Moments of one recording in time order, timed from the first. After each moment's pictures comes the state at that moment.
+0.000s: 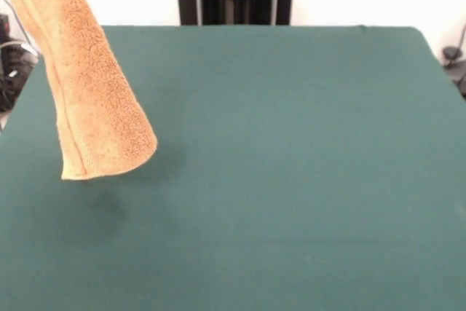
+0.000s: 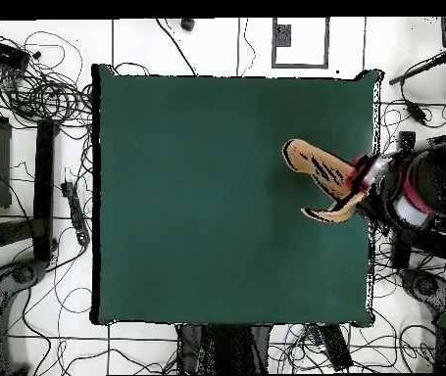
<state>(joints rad) -0.66 -0.91 0.25 1.36 -0.12 1.25 1.92</state>
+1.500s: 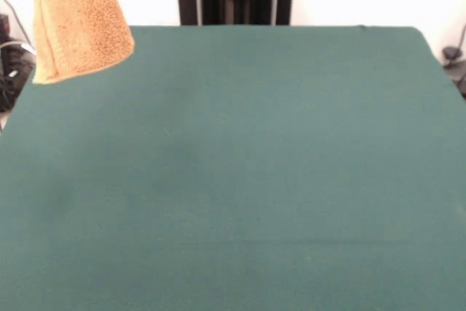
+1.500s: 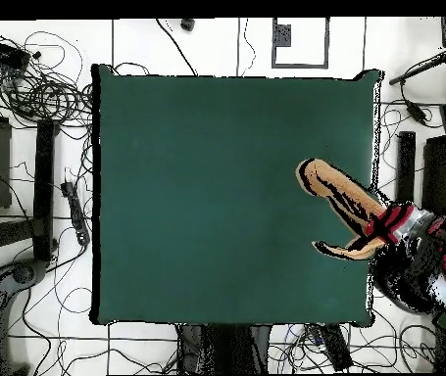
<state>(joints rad) -0.74 -1.22 0.25 1.57 -0.05 1.25 1.92</state>
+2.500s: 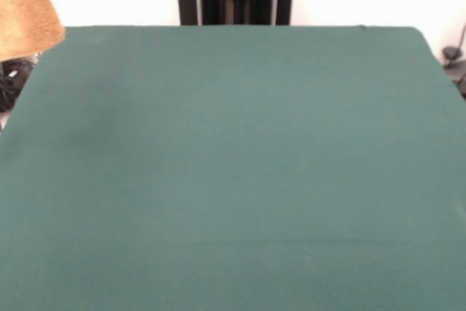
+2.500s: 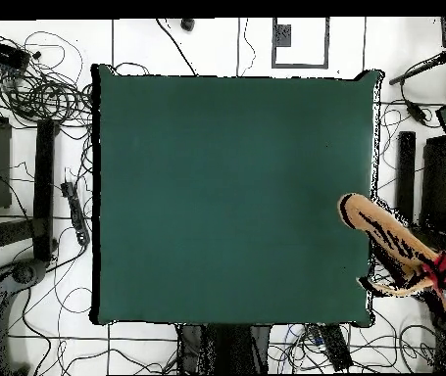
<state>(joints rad) -0.91 -1.24 0.25 1.63 -0.11 1.25 1.77</state>
